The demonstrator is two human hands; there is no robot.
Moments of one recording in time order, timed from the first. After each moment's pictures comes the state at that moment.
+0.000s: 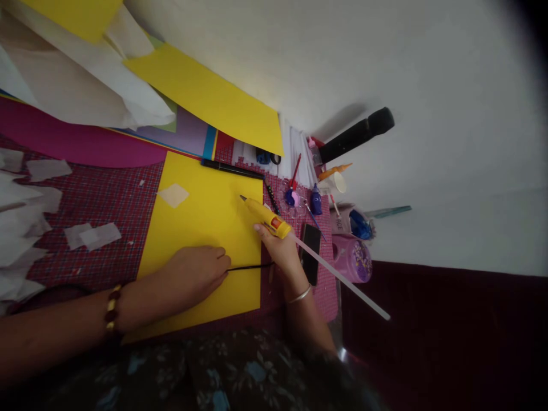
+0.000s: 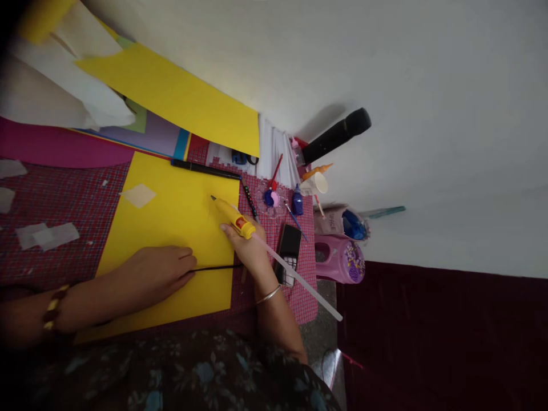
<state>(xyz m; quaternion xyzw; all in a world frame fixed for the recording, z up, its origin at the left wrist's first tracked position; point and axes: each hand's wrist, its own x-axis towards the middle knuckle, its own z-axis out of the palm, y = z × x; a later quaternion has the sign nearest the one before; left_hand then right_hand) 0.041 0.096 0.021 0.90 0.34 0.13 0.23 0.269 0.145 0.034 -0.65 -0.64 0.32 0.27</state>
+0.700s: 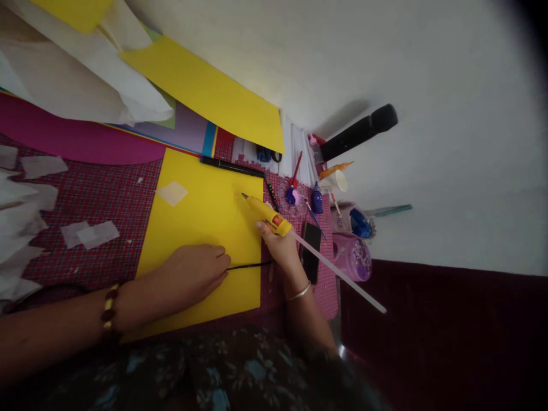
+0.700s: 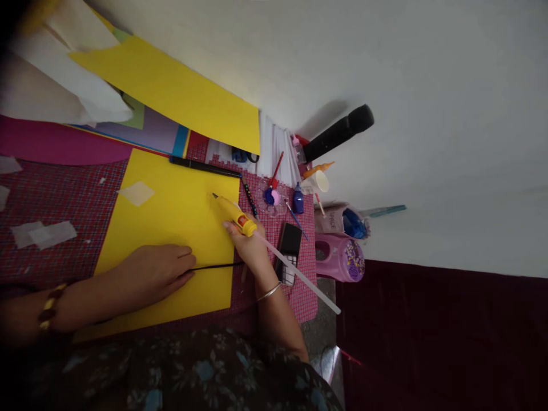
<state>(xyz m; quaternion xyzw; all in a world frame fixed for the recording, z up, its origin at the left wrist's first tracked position) 0.041 0.097 0.024 0.90 0.35 0.05 0.26 0.266 0.148 0.033 -0.66 -0.58 0.37 0.31</state>
